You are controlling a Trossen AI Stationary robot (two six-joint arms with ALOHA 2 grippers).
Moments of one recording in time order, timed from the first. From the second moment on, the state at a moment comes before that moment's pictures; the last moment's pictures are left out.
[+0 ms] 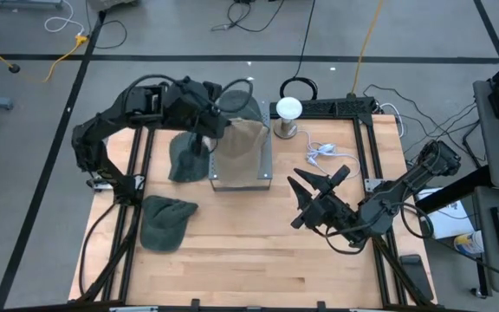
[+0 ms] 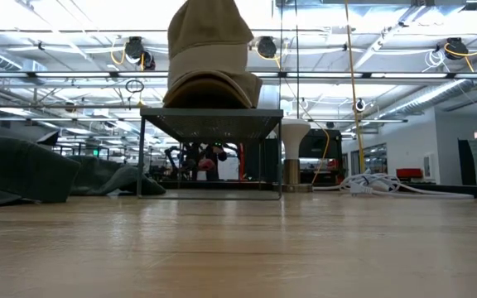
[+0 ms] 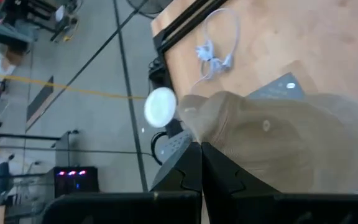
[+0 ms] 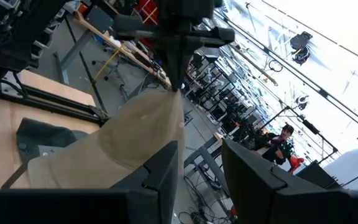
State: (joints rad) left arm 0.15 1.63 2.18 -1.24 -0.22 0.76; right arm 0.63 1.41 1.26 0.37 1.39 -0.95
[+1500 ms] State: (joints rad) left arm 0.28 2.00 2.18 -1.29 -0.24 0.55; right arm 0.63 1.41 1.26 0.34 1.38 -0.96
